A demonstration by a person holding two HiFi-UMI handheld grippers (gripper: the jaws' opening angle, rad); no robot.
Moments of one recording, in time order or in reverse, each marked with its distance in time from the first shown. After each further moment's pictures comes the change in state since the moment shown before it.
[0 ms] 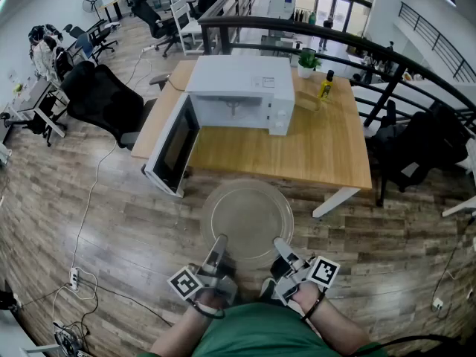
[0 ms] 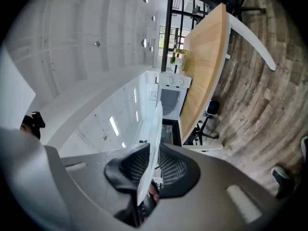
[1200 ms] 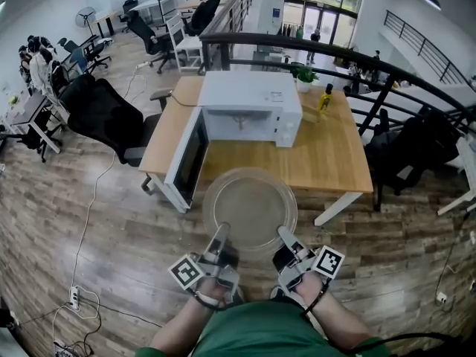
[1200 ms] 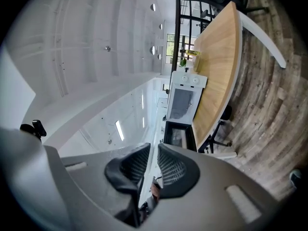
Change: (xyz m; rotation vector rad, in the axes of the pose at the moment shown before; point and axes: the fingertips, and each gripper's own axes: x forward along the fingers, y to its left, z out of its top) left arm 0.008 -0.030 0.085 -0.010 0.042 -0.114; right arm 0.068 0.051 -0.022 -0.071 -0.092 0.076
